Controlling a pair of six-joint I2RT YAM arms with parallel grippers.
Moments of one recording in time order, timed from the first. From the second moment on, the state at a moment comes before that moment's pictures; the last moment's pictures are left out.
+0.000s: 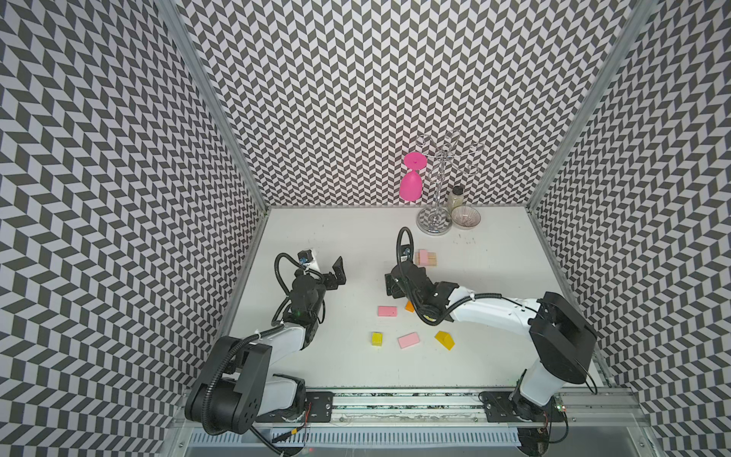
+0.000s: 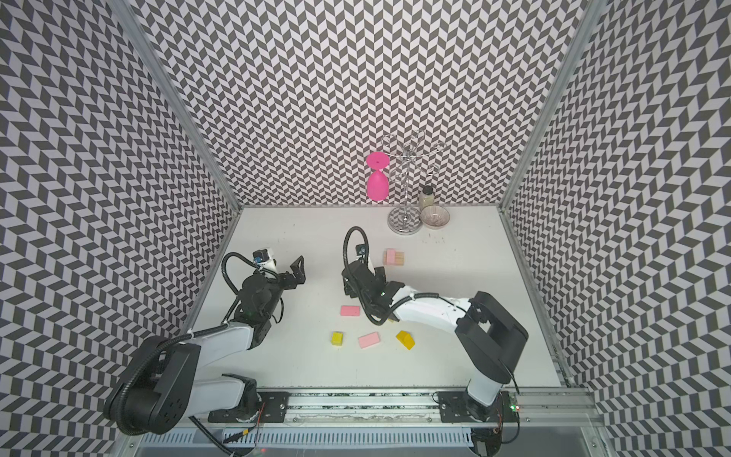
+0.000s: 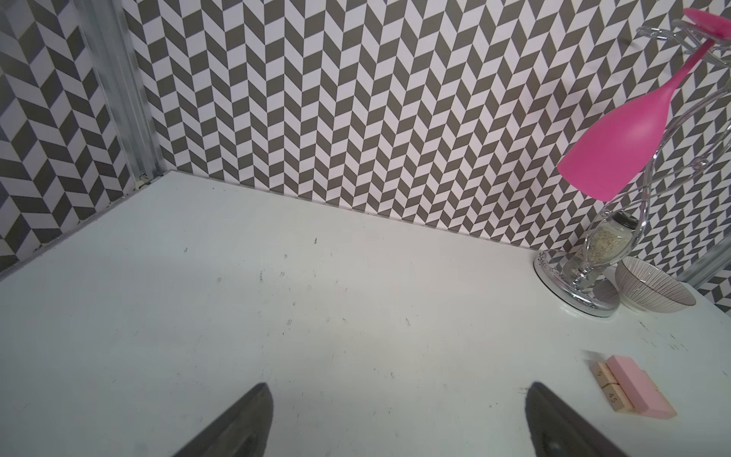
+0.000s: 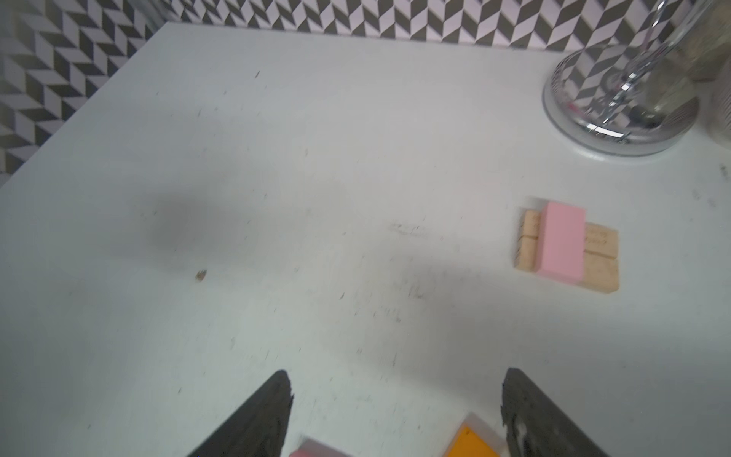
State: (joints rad) left arm -0.23 1.29 0.31 0.84 -0.12 -0.28; right arm 0.94 1.69 1.05 -0.10 0.47 0.55
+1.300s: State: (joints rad) left arm -0.30 1.16 0.21 0.91 -0.26 -0.26; right arm 1.10 1.93 1.13 -0.22 0.48 0.75
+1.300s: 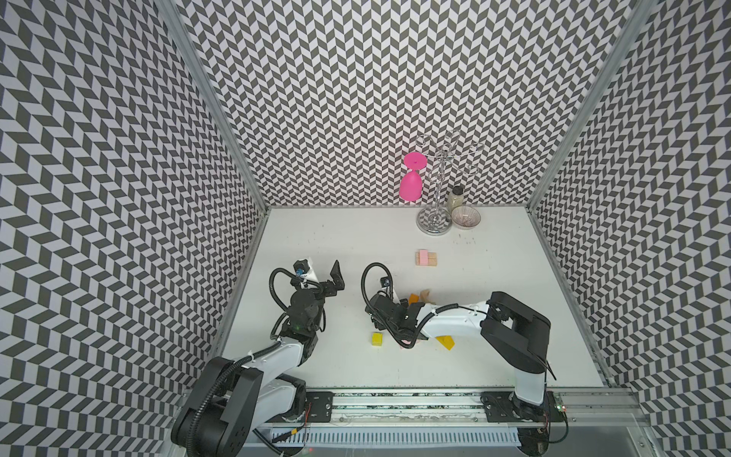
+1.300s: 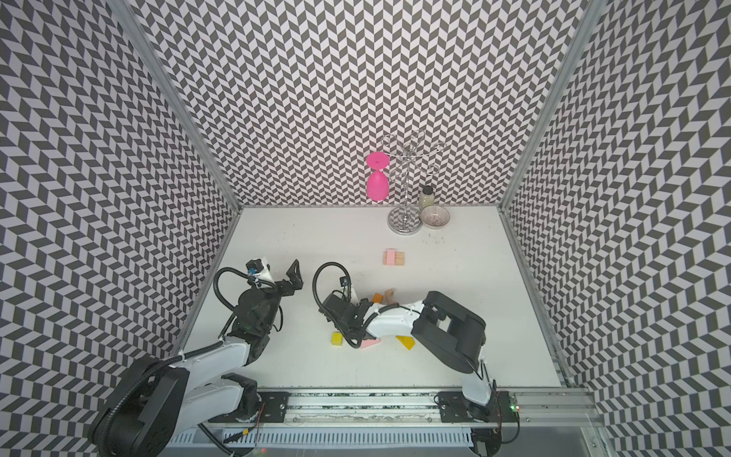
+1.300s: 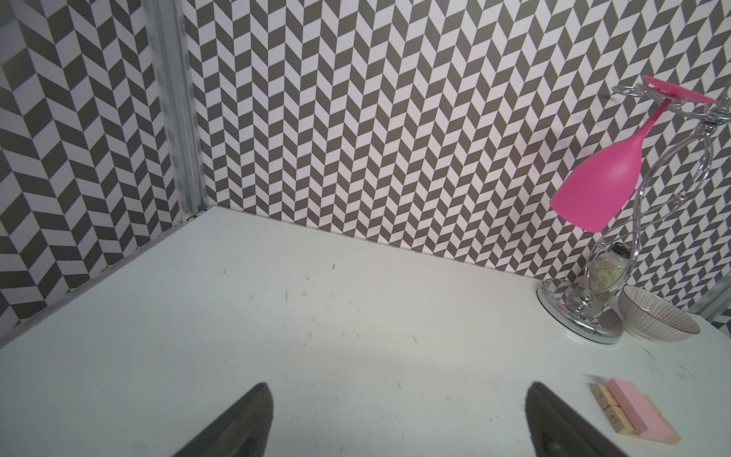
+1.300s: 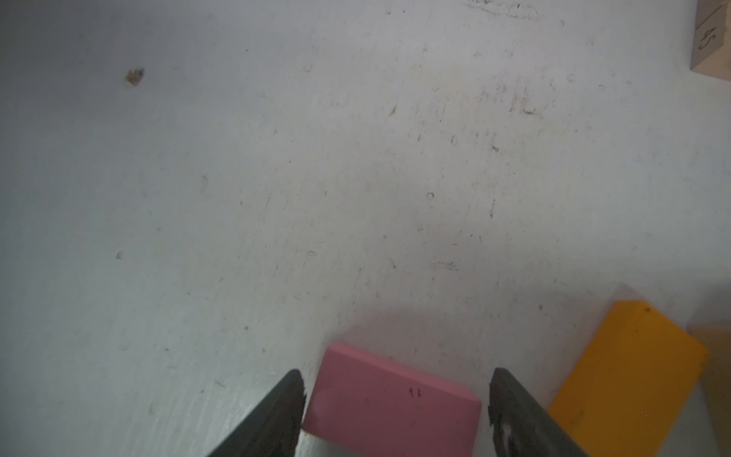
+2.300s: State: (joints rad) left arm -0.30 1.16 0.21 0.91 -0.26 -0.26; right arm 1.14 2.01 1.20 -0.26 0.57 0.80
